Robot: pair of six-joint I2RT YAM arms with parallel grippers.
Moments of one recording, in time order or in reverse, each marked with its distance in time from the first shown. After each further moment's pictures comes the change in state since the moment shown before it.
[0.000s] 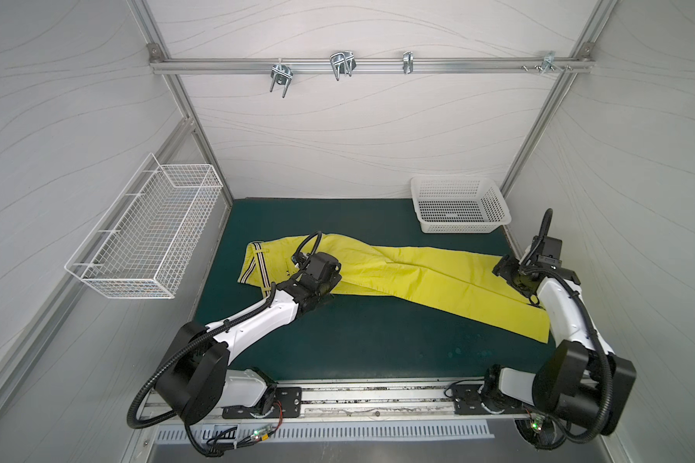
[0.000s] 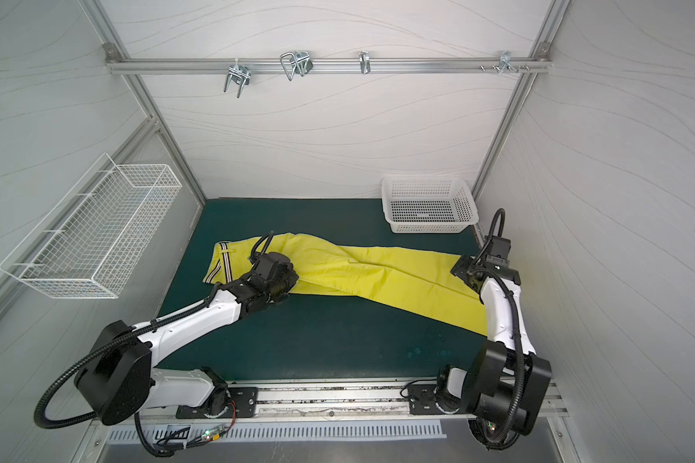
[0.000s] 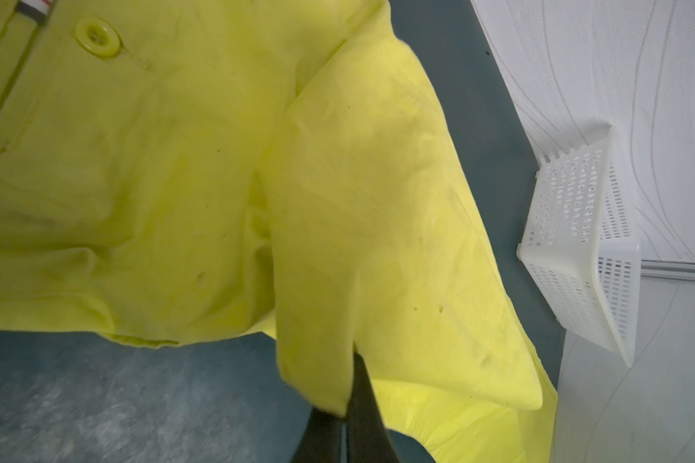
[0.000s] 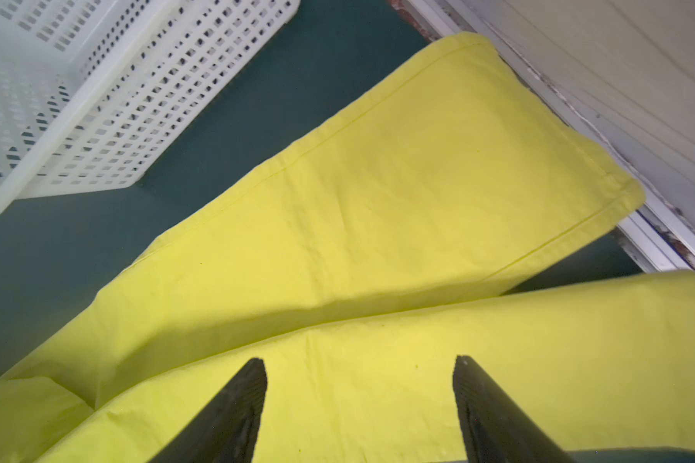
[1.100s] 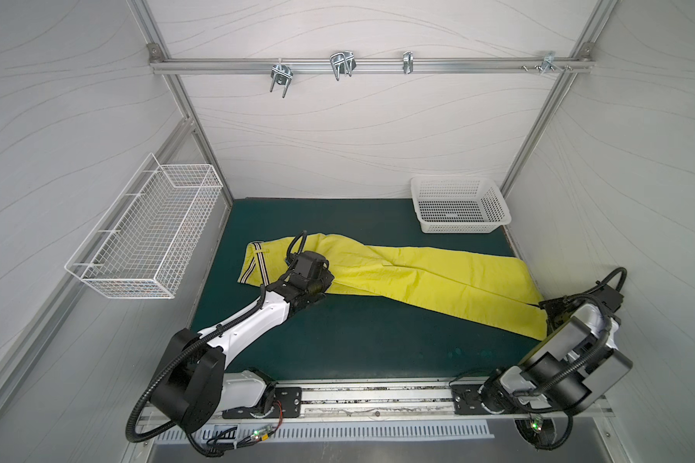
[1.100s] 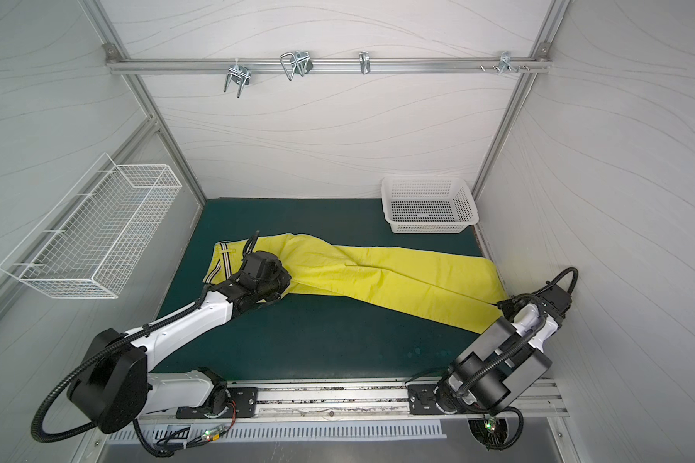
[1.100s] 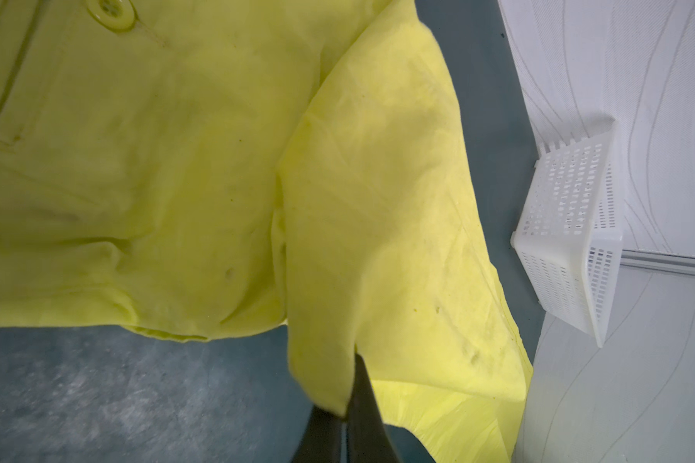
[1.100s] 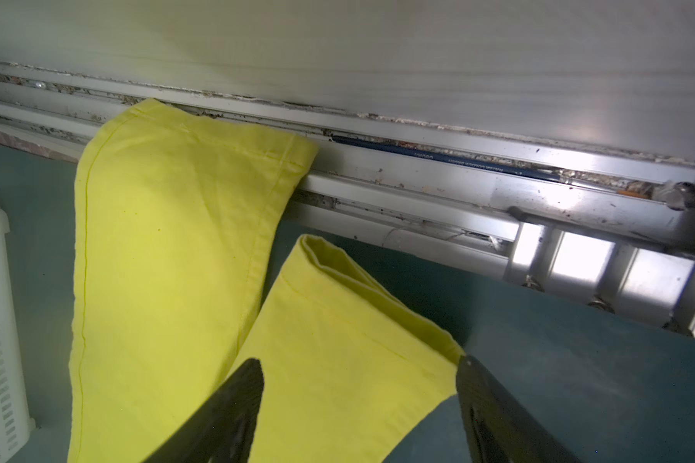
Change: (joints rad) left arm 0.109 -0.023 -0.037 0.003 0.174 0.009; right arm -0.571 0.124 -0.139 0.069 -0.096 0.127
